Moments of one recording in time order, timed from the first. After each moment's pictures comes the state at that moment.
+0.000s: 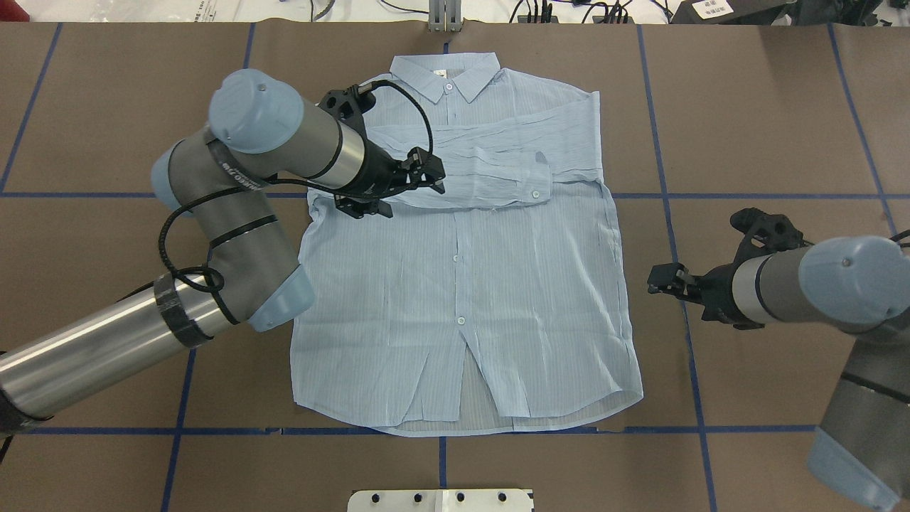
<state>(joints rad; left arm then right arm) -0.67 -2.24 -1.50 -2.21 -2.05 -1.52 0.52 -1.62 2.03 -1.11 1.75 1.69</state>
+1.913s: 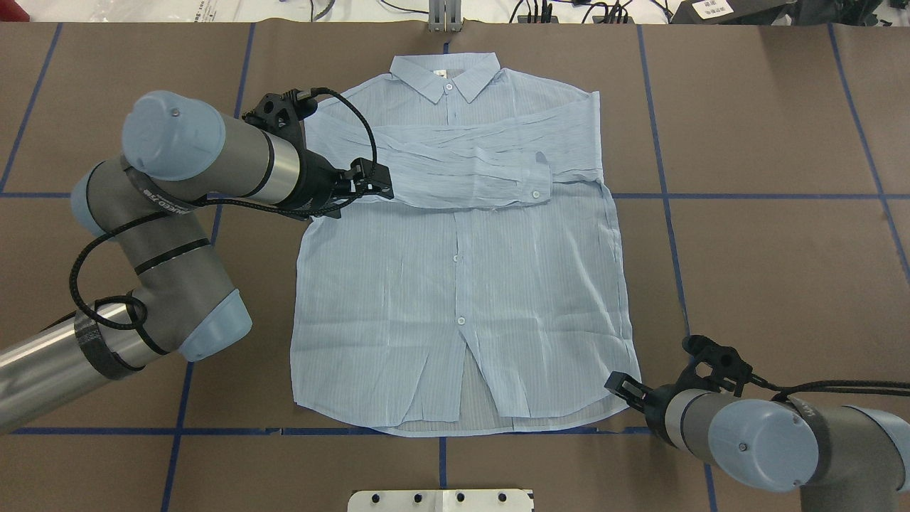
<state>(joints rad) -0.68 -2.11 -1.67 -2.16 -1.97 -1.46 0.15 -1.62 2.08 -1.23 1.47 2.05</state>
